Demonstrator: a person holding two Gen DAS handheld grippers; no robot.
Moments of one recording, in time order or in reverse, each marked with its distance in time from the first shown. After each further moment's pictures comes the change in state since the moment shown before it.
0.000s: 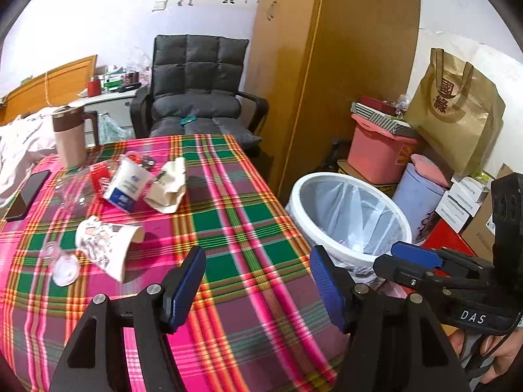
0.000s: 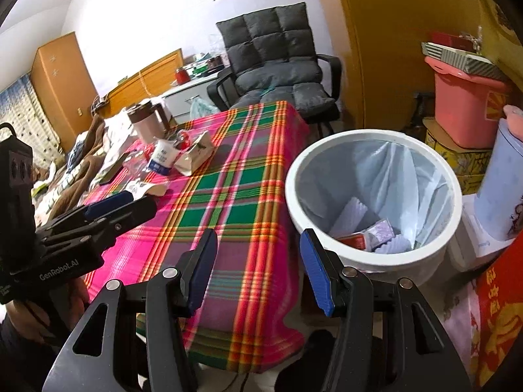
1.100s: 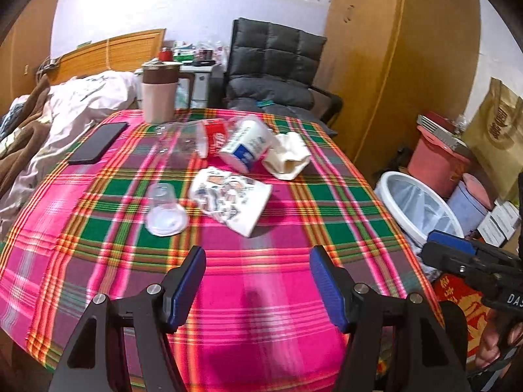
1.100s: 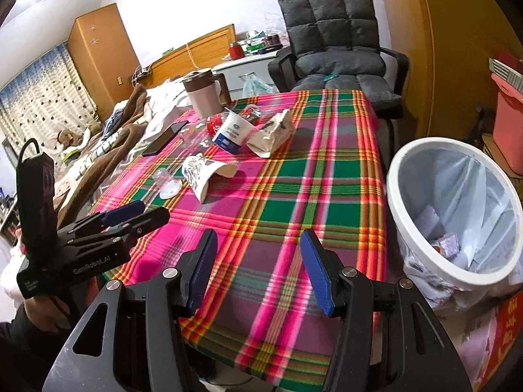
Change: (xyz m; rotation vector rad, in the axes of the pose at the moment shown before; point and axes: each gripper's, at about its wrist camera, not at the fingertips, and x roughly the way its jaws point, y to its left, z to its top) left arm -0.031 0.108 -0.040 -0.173 0.031 0.197; right arm 0.031 0.071 0.004 -0.119 0.072 0.149
